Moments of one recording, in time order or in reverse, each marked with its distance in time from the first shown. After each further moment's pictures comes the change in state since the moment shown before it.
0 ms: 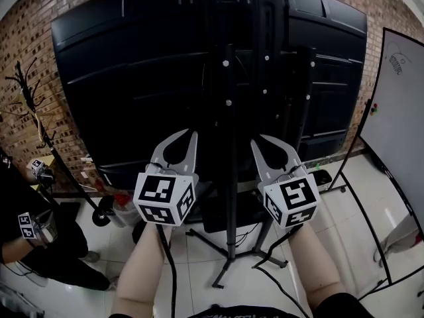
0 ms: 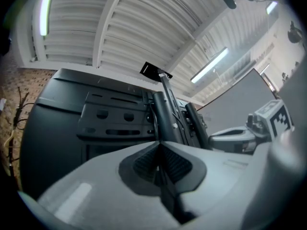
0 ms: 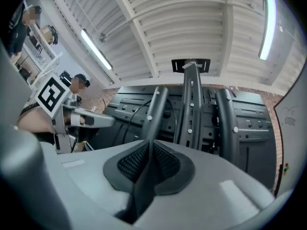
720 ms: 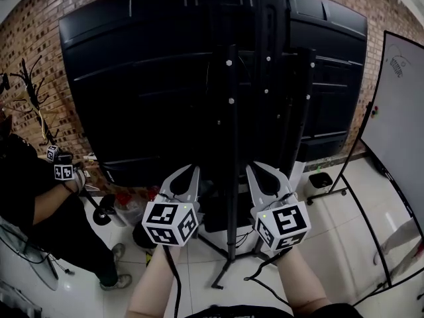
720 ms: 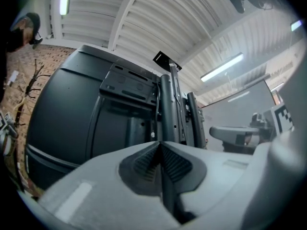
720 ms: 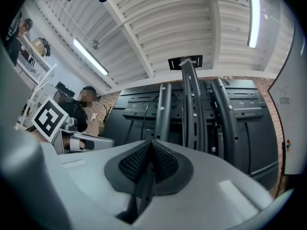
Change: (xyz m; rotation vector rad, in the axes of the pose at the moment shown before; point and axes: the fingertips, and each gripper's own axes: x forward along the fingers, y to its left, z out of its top) left arm -0.049 -0.013 -0.084 -0.196 0.106 0.031; right arm -0.036 0.043 -0.030 0.125 0.000 -0.001
